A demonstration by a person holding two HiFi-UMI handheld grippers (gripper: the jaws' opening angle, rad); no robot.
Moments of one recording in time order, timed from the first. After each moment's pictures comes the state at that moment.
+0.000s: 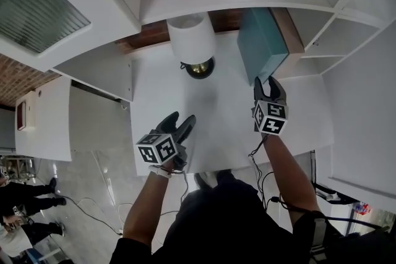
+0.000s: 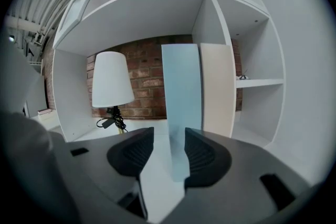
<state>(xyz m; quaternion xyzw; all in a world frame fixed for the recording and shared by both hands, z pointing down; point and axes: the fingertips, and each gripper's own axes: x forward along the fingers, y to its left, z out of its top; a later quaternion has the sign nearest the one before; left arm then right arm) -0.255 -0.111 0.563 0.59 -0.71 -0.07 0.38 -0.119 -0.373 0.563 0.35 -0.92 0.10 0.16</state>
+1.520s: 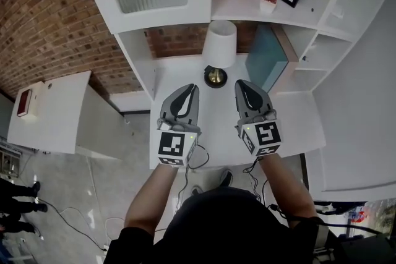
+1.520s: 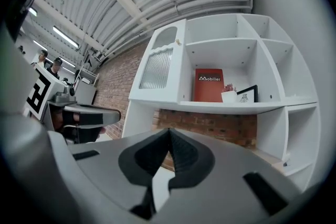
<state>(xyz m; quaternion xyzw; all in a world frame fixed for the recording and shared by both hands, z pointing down) -0.244 -0.015 0.300 0.61 -0.79 0.00 -0.07 -0.174 -0.106 0.309 0.17 -0.98 -0.09 -0.02</state>
